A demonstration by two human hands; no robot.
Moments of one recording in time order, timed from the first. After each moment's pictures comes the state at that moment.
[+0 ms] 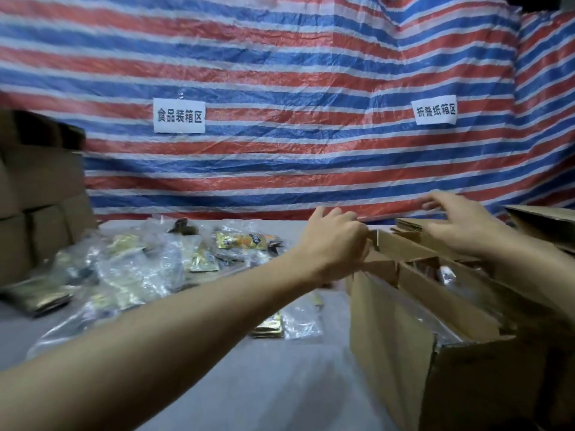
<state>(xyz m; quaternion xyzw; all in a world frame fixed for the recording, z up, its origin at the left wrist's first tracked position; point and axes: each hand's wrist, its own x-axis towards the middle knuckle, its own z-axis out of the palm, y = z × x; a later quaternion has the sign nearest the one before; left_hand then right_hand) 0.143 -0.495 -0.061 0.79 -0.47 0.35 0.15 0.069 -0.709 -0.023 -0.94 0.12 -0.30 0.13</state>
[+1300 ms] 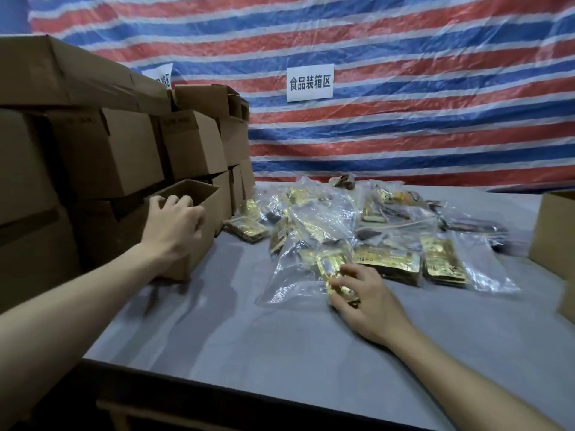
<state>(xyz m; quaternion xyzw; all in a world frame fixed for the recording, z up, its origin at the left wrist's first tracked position) 0.156 0.032 -0.142 0.94 0.00 0.33 -0.08 0.136 -0.329 -0.256 -0.92 -0.19 -0.22 0.27</state>
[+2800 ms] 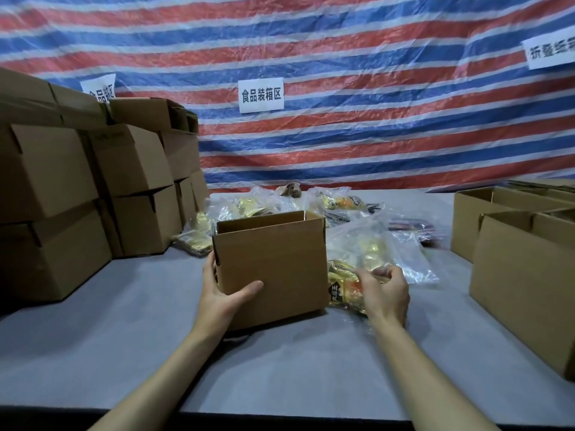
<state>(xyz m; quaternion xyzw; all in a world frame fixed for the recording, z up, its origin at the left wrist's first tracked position) 0.124 -0.145 -0.240 0.66 -0.11 0.19 0.72 0.128 -0.407 -0.245 -0.70 0.26 -0.32 0.58</state>
